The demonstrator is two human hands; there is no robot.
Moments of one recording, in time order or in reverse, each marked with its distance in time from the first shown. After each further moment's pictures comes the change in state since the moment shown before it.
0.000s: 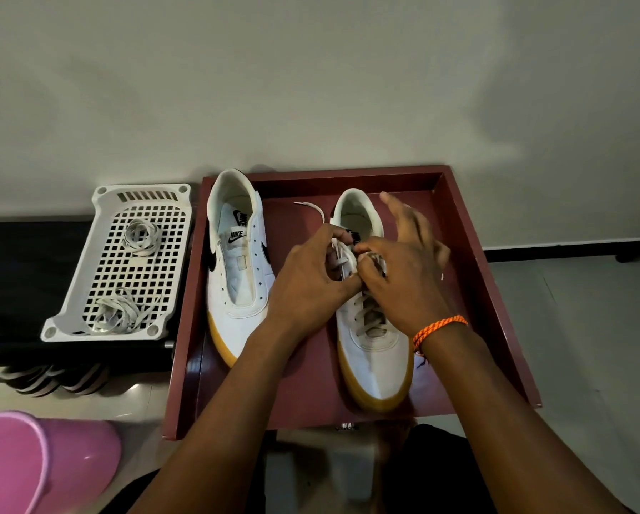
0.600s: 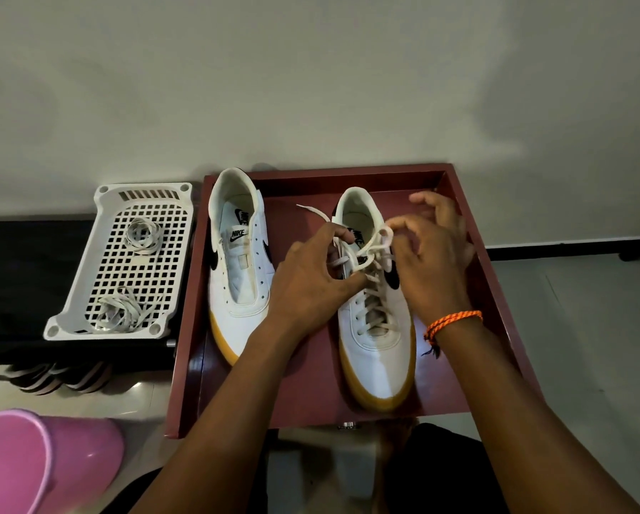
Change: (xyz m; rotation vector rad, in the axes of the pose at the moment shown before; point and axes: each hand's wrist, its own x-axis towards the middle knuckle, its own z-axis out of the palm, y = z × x) left_hand 0.001 0.002 0.000 0.094 0.018 -0.055; right_hand 0.009 0.008 -0.012 0.210 0.207 0.168
